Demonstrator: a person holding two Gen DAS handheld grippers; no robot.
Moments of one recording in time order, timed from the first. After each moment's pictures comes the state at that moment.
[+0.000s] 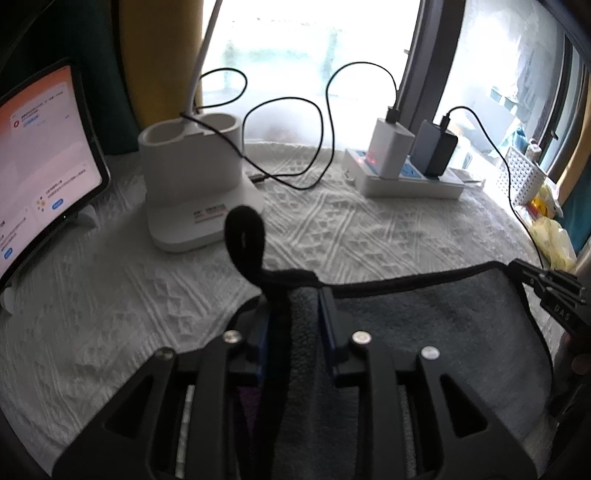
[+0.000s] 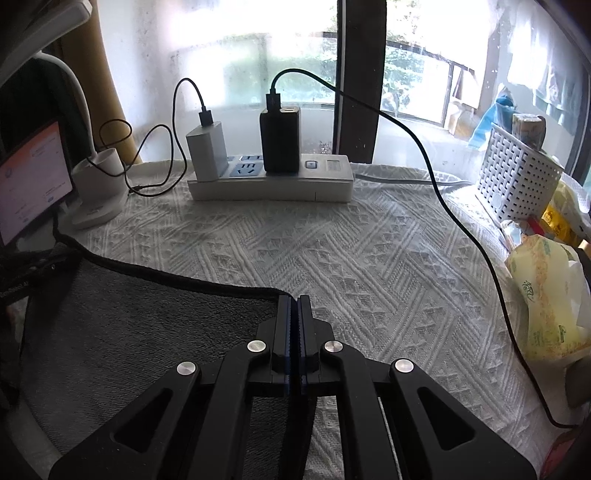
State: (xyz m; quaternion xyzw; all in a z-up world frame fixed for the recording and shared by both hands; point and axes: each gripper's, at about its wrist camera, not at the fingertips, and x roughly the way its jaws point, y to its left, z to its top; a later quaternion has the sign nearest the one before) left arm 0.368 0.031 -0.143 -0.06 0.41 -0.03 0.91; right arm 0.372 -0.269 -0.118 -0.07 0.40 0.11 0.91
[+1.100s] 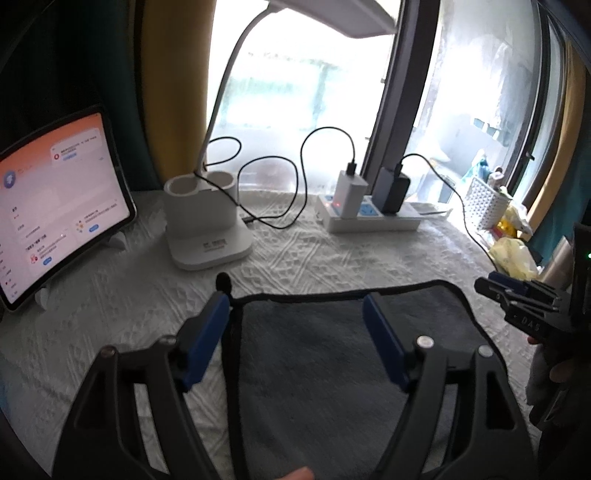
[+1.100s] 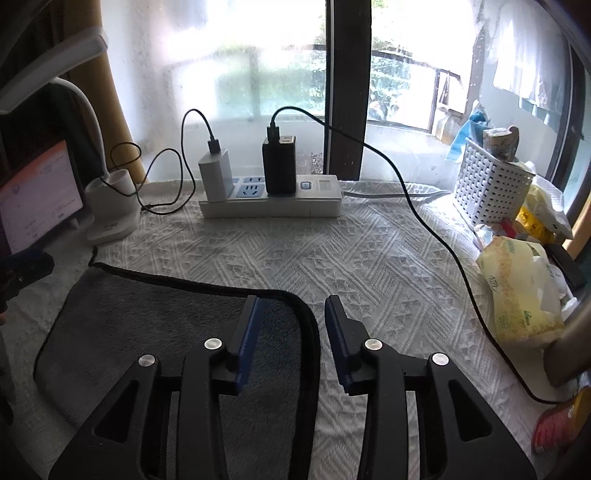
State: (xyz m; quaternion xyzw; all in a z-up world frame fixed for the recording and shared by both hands) left arm 0.306 0.022 -0.084 -0.07 0.34 -0.05 0.94; right arm 0.333 -0.267 -0.080 -0.06 0.37 0.10 0.92
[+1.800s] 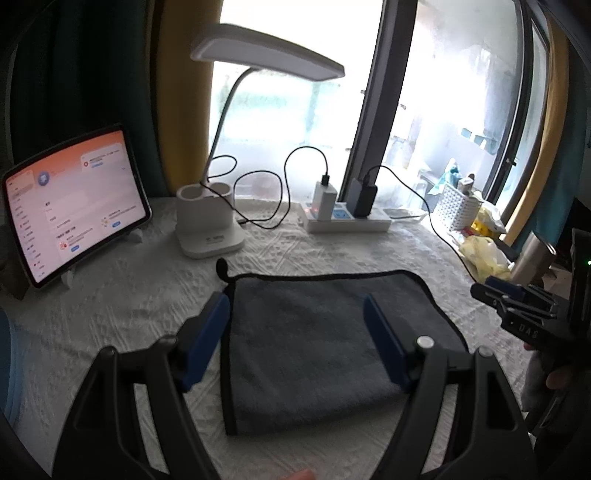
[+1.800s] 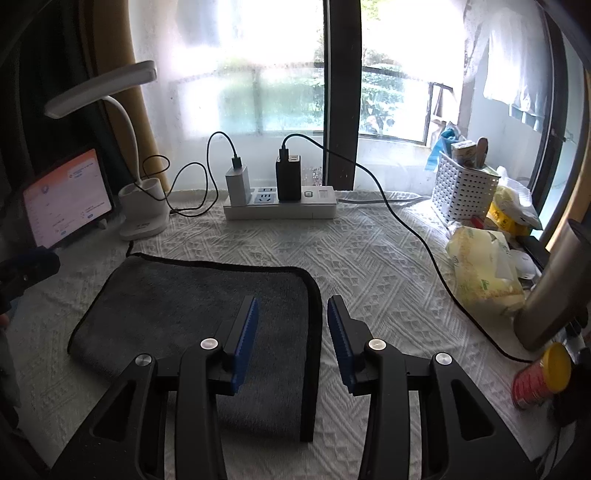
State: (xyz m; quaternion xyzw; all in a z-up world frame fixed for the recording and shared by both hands) left arm 0.230 0.009 -0.052 -0.08 0.31 -0.05 0.94; right arm 0.255 -0.275 -0.046 -0.06 0.35 0.10 0.93
